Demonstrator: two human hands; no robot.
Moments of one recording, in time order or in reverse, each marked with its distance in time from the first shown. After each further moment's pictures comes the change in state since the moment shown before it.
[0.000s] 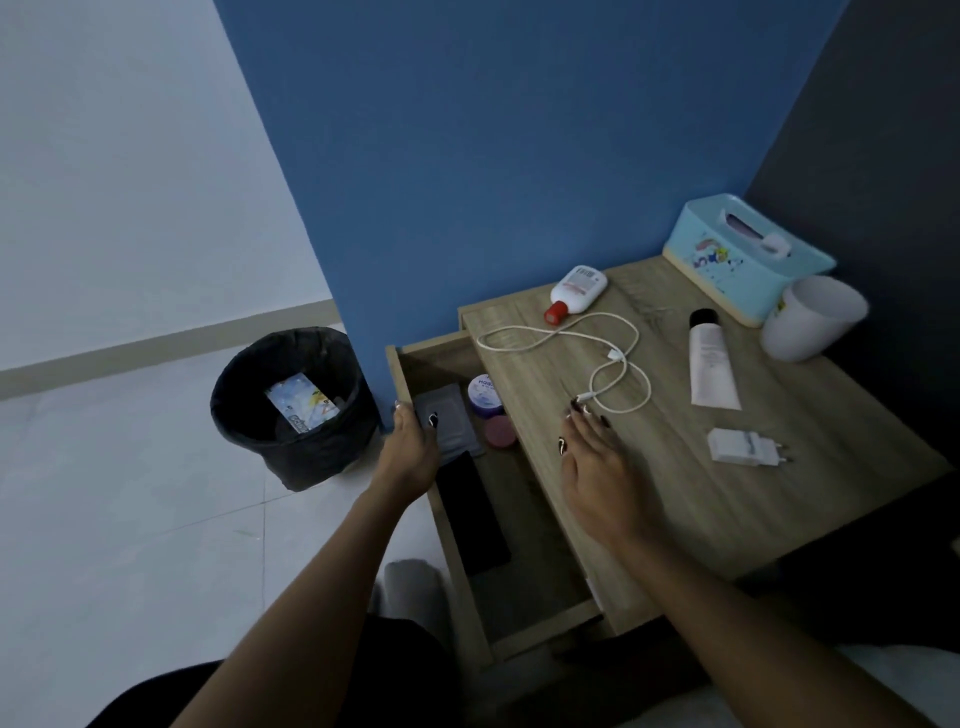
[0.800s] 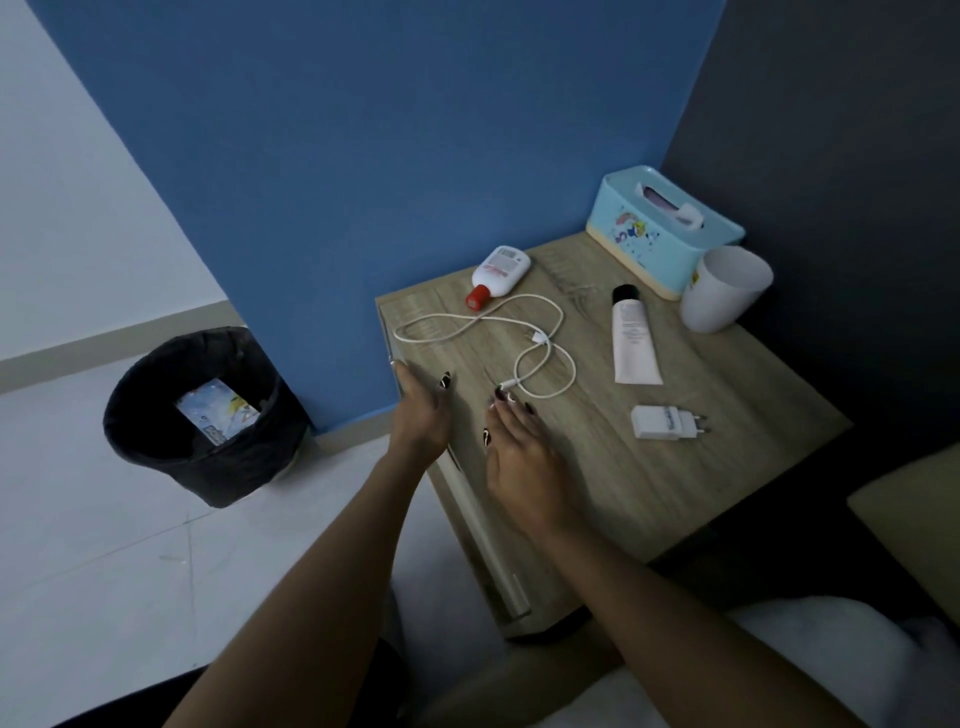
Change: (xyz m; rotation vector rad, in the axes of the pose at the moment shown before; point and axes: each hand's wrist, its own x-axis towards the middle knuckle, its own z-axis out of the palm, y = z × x) left_hand 0.016 0.094 0.064 -0.234 -0.084 -0.020; right_hand 0.003 0.004 0.007 -0.013 0.105 -0.037
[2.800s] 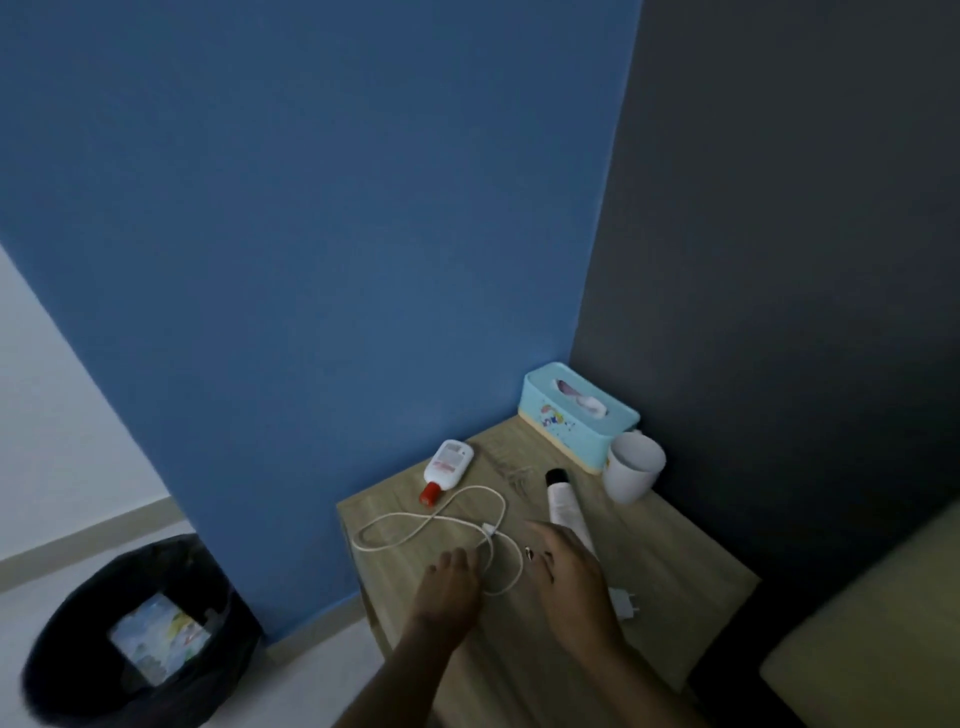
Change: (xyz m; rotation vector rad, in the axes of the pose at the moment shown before) left_hand 0.006 0.065 0.029 0.951 -0.116 0.610; right_hand 0.048 0.031 -0.136 0.299 0.099 0.231
